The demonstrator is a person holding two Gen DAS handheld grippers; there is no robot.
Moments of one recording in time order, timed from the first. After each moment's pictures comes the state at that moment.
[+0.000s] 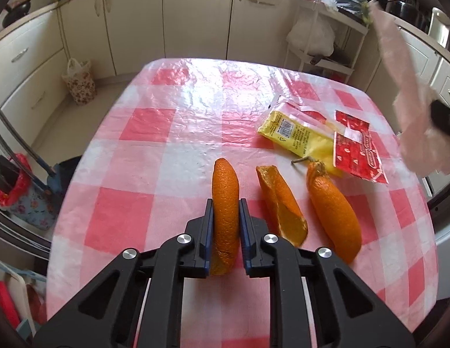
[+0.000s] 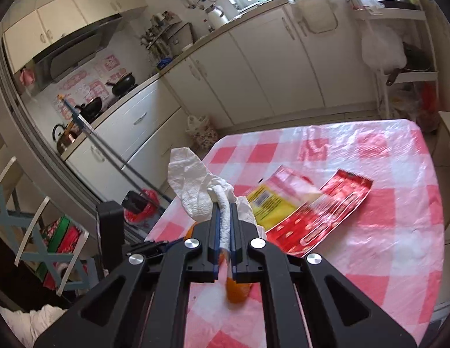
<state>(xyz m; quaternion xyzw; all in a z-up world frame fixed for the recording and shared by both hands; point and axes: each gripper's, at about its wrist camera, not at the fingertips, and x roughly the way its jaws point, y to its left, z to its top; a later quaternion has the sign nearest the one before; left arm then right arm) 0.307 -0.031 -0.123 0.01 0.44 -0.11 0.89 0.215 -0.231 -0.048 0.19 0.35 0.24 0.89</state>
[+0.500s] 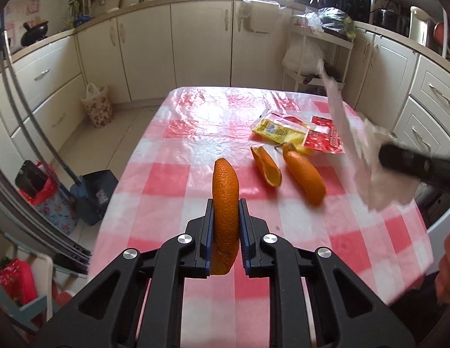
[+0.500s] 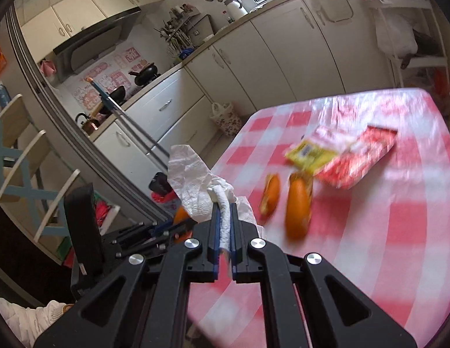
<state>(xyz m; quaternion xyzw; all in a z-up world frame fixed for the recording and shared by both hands) 0.196 -0.004 -0.073 0.03 0.38 -0.10 0.92 0.131 -0.198 -0.057 0.21 0.35 0.28 0.87</state>
